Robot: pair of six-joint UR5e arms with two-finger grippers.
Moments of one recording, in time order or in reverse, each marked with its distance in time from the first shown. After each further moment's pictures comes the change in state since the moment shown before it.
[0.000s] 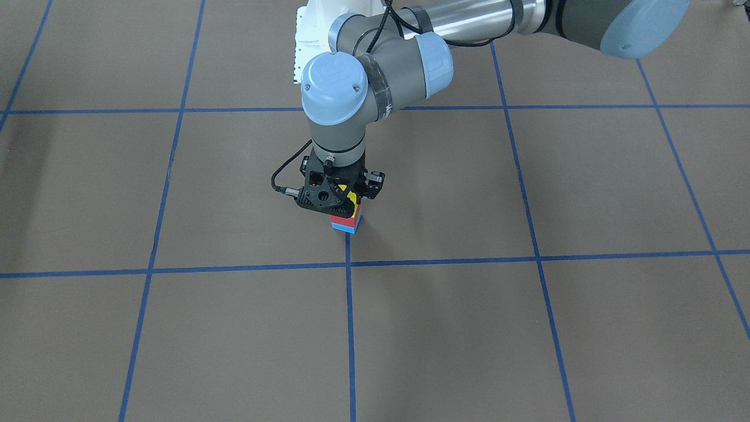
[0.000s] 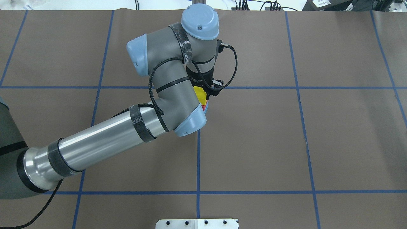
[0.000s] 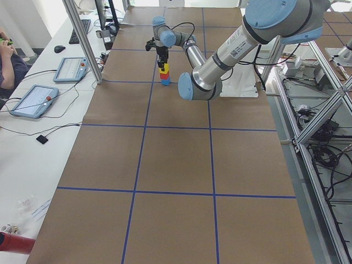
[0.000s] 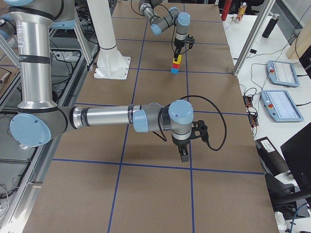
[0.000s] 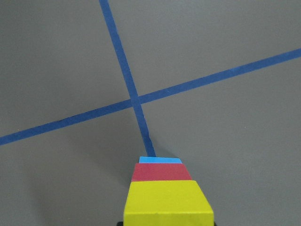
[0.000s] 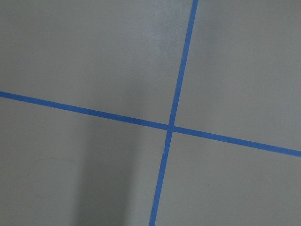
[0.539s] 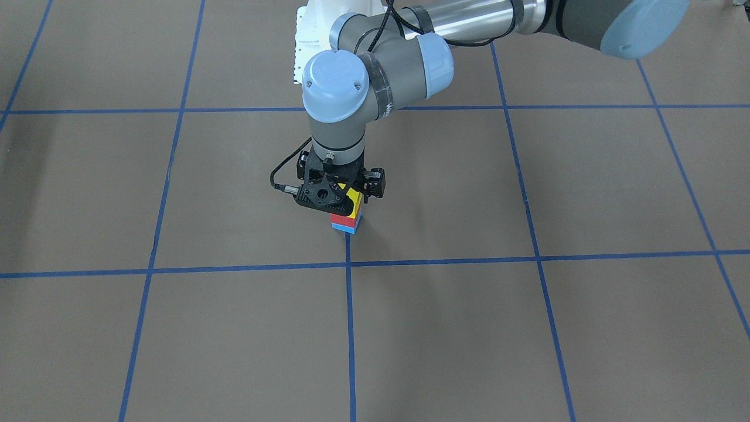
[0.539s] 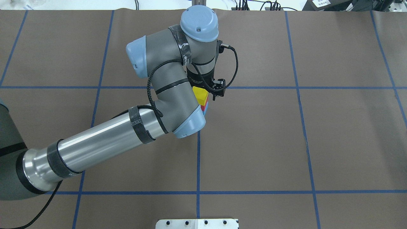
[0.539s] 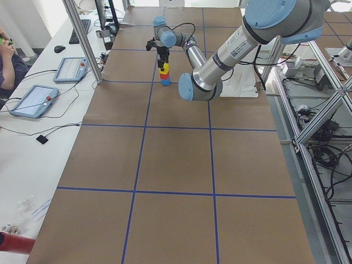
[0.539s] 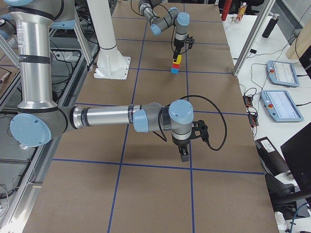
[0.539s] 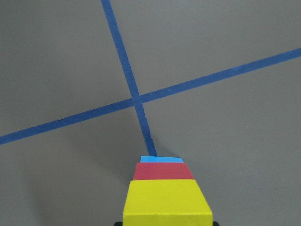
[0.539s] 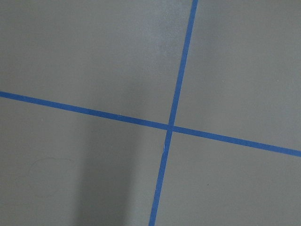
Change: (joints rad) left arm 0.004 0.005 -0.010 -0.023 0.000 -0.015; right arm 0.001 0.002 0.001 0.000 0.001 0.000
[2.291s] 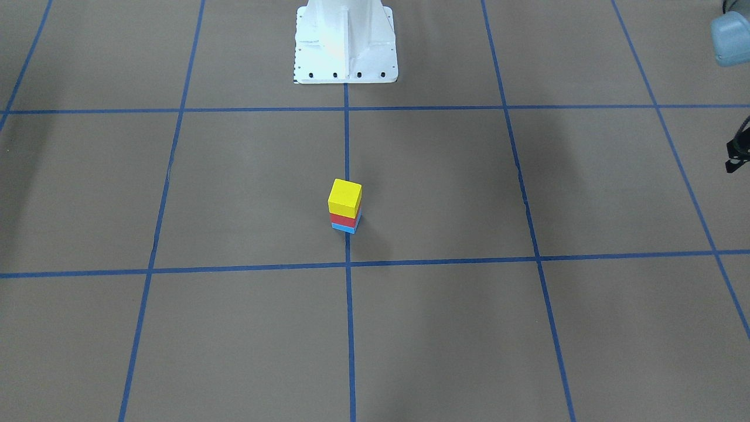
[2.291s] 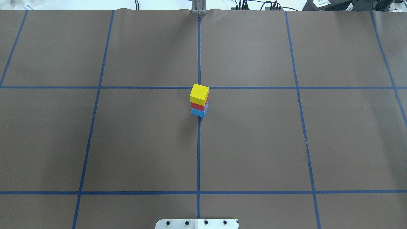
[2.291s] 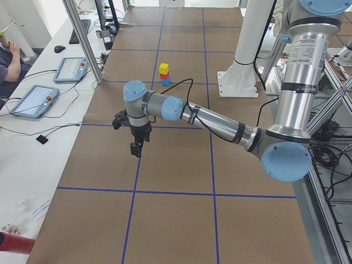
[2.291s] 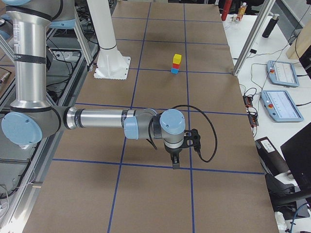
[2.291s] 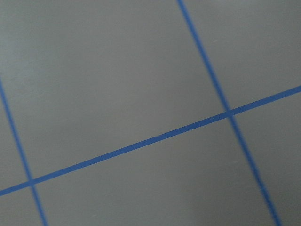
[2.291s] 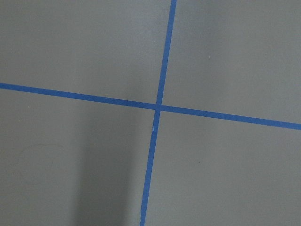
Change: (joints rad) left arm -0.793 0.967 -0.414 0.019 -0.184 0.827; right arm 0.030 -0.059 -0.010 0.009 0.018 0.013
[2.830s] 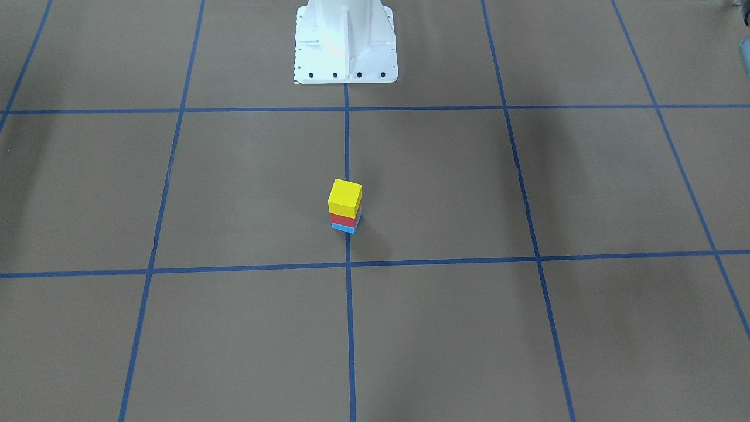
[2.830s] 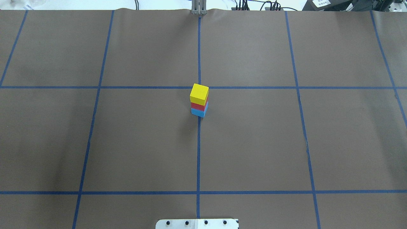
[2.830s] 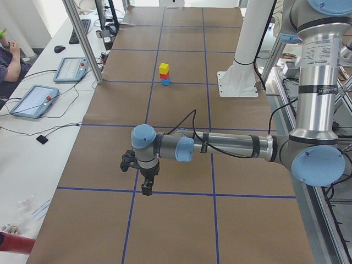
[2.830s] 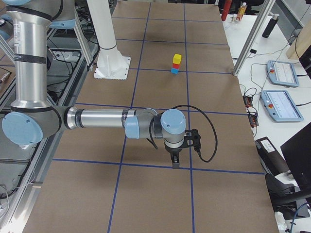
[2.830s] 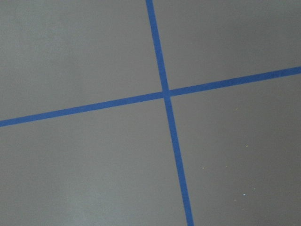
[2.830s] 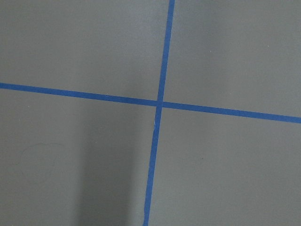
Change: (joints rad) left arm -0.077 0.135 0.102 -0.197 -0.061 0.020; right arm -0.056 0.015 0.000 -0.006 0.000 0.059
